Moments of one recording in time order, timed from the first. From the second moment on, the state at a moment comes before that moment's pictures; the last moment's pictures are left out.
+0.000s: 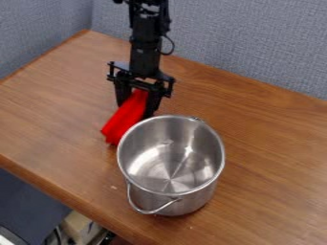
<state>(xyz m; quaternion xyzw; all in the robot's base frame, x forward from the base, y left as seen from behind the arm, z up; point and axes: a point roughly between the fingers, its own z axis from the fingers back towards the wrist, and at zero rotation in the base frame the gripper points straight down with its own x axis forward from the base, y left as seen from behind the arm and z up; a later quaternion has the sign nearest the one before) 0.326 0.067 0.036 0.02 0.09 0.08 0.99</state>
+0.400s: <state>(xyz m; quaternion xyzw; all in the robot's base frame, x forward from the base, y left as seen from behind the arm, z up) 0.323 0.086 0.048 0.01 0.11 0.06 0.99</state>
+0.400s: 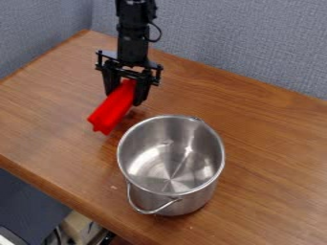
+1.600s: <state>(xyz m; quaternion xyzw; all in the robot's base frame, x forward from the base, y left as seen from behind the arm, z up) 0.309 0.063 0.079 0.01 0.07 0.02 1.00</state>
